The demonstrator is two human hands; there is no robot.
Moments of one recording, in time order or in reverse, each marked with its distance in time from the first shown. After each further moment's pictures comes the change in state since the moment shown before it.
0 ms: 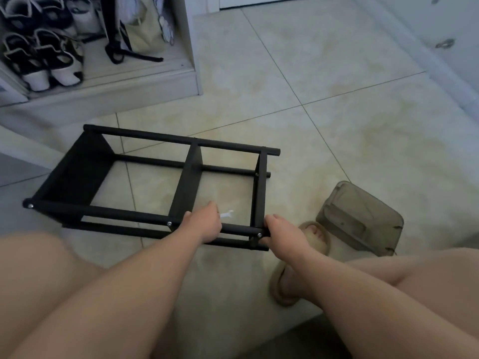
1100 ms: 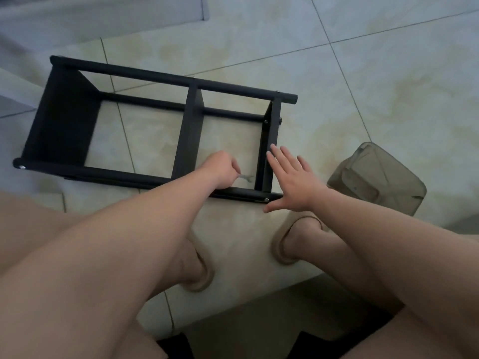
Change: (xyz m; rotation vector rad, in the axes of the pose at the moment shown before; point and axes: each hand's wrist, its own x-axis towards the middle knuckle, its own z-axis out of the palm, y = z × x) left_hand 0.041 0.011 0.004 -0.363 -0.087 0.008; right_hand 0.050 0.028 -0.006 -0.467 -0.088 -0.280
